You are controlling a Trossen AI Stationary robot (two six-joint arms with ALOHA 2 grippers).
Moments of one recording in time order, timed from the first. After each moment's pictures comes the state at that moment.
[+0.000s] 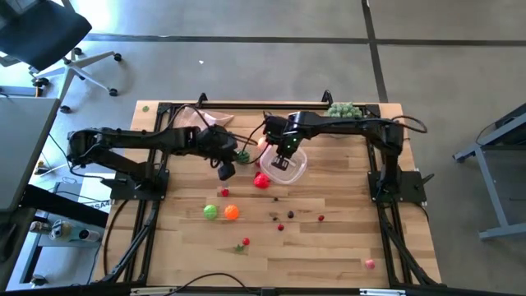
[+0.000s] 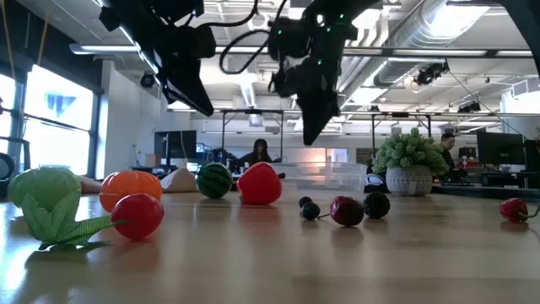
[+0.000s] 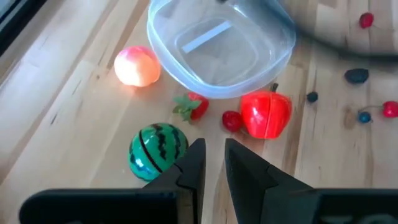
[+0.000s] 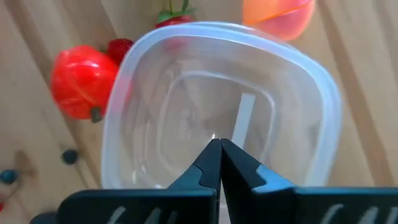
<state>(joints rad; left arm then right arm) 0.32 1.28 0.85 -0.41 0.00 -0.12 -0.26 1.91 1.59 -0.99 -0.05 0.14</state>
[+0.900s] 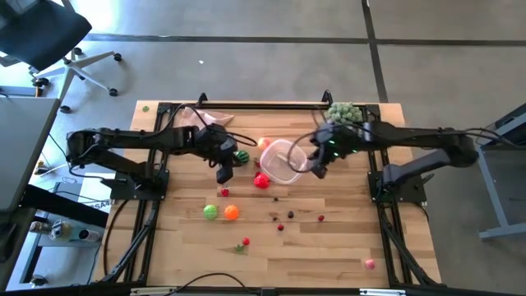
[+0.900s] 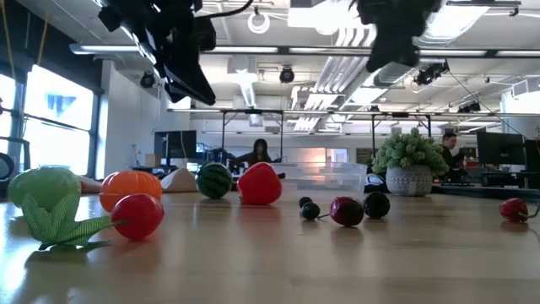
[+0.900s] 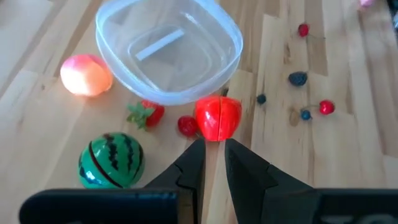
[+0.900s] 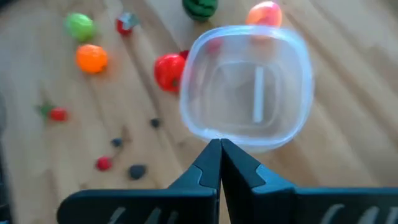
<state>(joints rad) 0.31 1.26 0.85 -0.39 0.15 -0.14 -0.09 1.17 1.08 -0.82 0.00 0.47</state>
